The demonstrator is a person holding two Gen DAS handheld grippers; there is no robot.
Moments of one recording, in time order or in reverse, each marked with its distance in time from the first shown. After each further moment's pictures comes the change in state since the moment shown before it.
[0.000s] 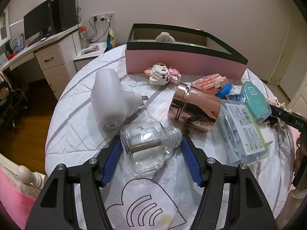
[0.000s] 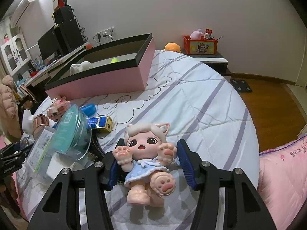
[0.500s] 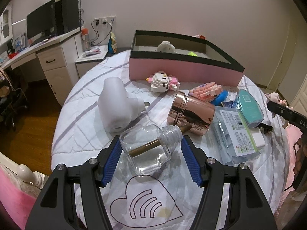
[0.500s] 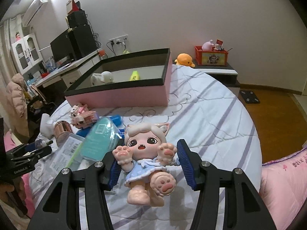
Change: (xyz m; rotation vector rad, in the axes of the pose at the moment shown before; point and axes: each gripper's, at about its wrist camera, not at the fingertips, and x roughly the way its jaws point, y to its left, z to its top) left arm -0.017 0.001 0.003 -0.017 -0.036 -0.006; right arm -0.024 0.027 0.012 -0.051 -0.062 0.066
